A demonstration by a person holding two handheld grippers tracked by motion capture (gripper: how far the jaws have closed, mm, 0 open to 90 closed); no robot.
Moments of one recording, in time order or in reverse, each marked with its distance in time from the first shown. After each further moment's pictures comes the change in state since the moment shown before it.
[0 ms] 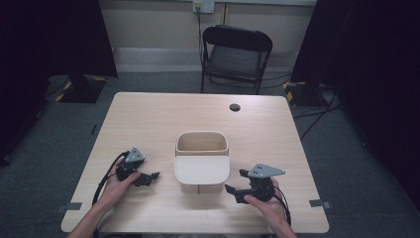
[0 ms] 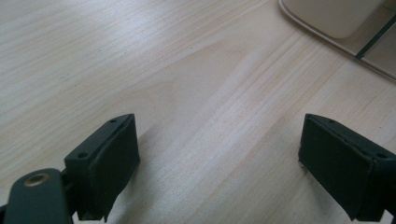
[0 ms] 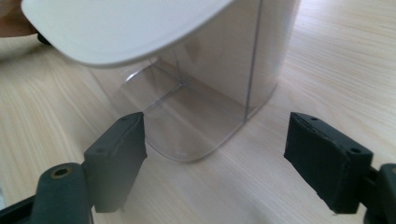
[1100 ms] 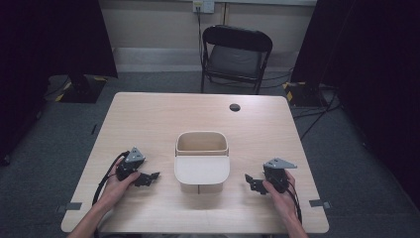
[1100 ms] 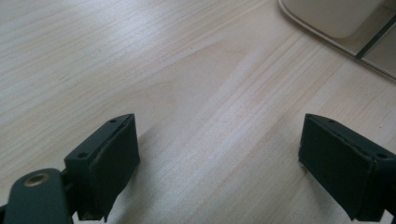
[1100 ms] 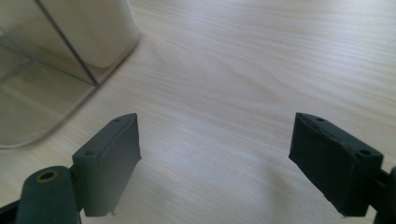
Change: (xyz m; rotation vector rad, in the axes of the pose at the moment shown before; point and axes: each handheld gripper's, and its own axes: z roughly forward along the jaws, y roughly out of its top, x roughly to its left) left arm 0.000 0.000 0.000 0.000 0.000 0.000; right arm -0.059 -0.025 -0.003 0.085 -0.285 0.136
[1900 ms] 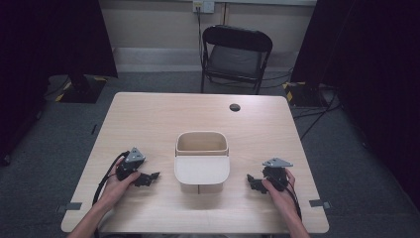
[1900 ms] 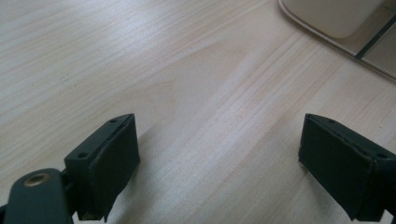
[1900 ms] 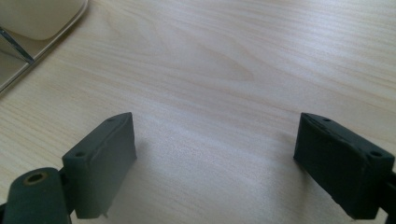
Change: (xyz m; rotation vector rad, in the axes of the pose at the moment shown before) left arm 0.000 0.000 0.000 0.000 0.000 0.000; right arm -0.010 -0.008 0.017 0.079 -0.102 -0.012
